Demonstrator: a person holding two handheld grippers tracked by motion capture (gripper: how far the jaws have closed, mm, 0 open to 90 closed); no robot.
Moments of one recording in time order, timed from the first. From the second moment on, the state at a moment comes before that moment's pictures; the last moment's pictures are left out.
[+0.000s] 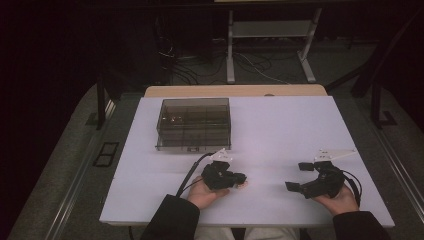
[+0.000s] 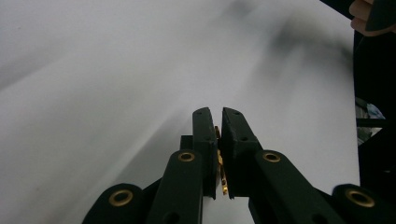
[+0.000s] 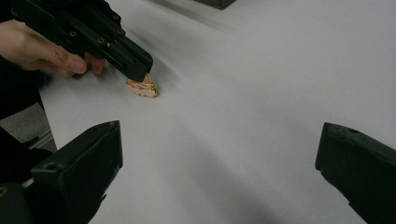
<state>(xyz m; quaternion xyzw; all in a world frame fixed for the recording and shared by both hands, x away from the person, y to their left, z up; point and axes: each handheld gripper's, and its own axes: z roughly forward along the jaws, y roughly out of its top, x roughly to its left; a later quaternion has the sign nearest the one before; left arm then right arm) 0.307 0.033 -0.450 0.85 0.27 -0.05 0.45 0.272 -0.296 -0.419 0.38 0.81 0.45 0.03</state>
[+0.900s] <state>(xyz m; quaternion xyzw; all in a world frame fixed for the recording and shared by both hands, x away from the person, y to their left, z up) 0.310 0.037 -0.416 0.85 0.25 -0.06 0.47 0.271 -0.297 -0.419 0.38 0.81 0.45 0.03</state>
